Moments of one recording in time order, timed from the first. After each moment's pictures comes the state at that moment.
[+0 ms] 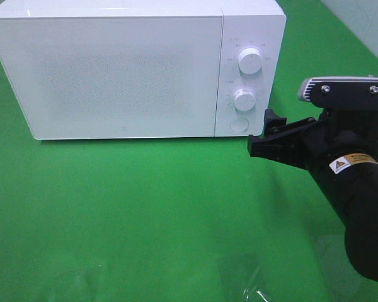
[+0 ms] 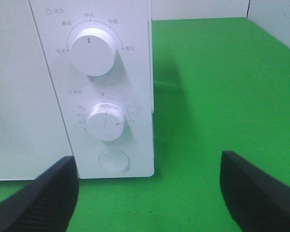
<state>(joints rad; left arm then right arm) 0.03 0.00 -0.52 -0.06 1.08 0.05 0.84 1.66 -0.38 0.89 -1.21 -0.32</state>
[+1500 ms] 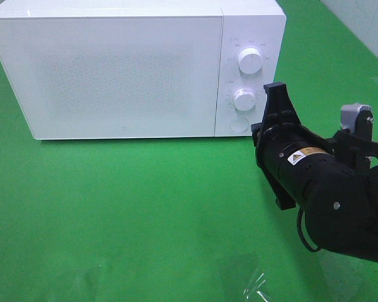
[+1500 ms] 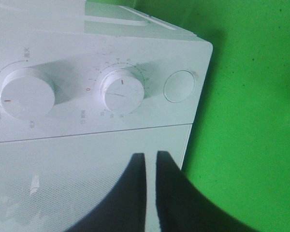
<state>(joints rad) 0.03 0.00 -0.52 -0.06 1.08 0.05 0.84 1.74 -0.51 0.89 -0.99 1.07</state>
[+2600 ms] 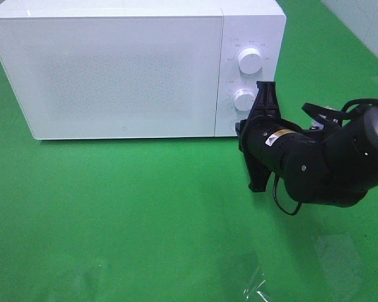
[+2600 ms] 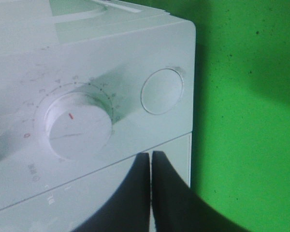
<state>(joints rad) 0.03 0.00 -0.52 -0.06 1.08 0.05 0.62 1.94 -0.68 0.55 -0.85 1.42</state>
